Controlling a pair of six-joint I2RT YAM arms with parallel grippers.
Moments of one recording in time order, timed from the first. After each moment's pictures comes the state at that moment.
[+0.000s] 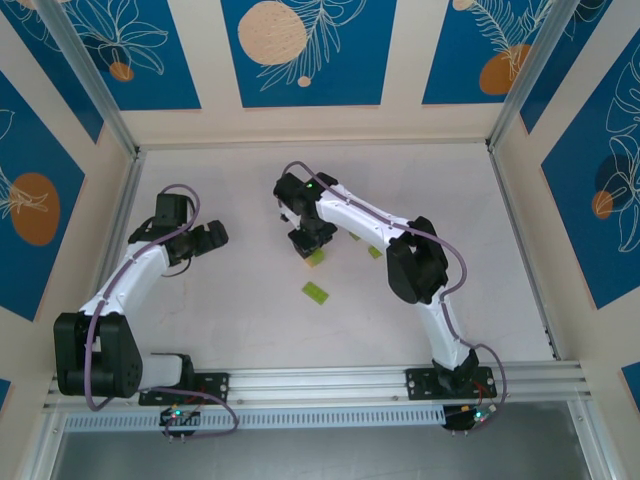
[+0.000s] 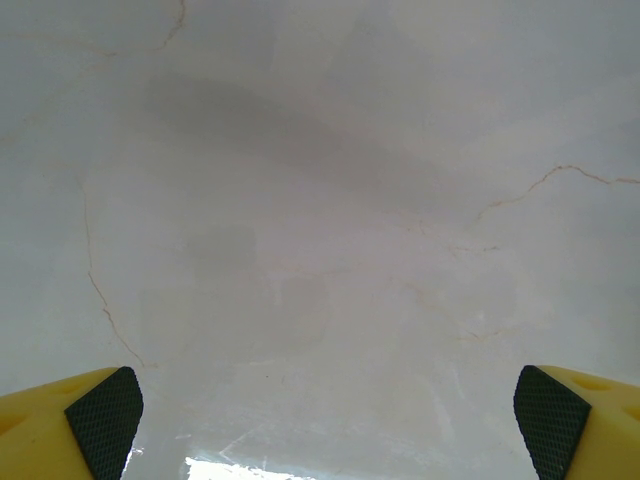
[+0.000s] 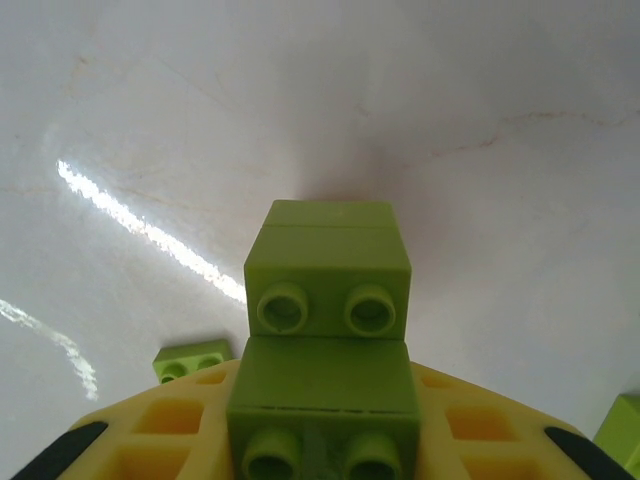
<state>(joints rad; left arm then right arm) -0.04 1.30 0.89 -0.60 0.06 -0.43 0.79 2.19 1.97 -1.26 0.03 0.09</state>
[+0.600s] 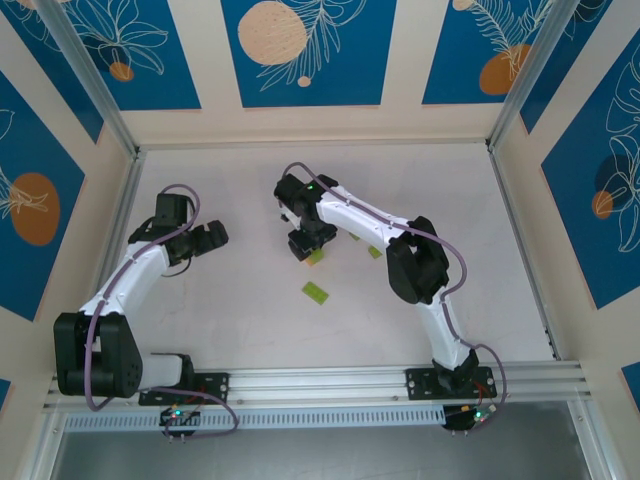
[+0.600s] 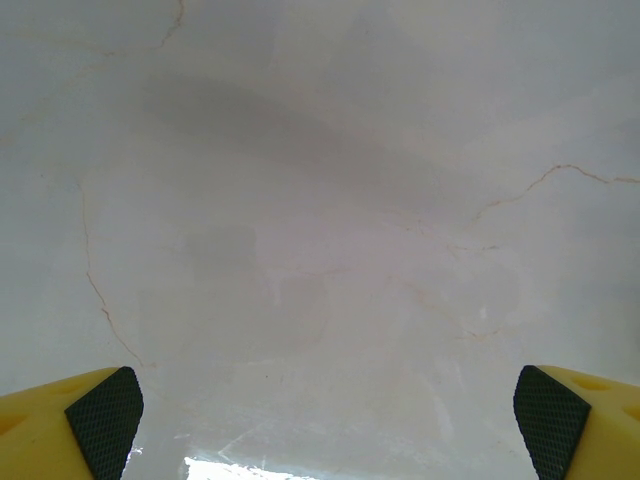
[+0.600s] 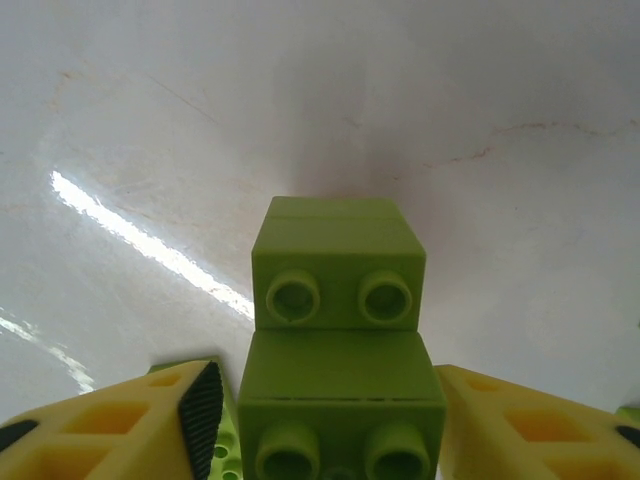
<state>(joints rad) -0.04 1.30 0.89 -0.60 0.06 -0.43 0.78 2.18 1.94 -1.22 0.04 0.09</state>
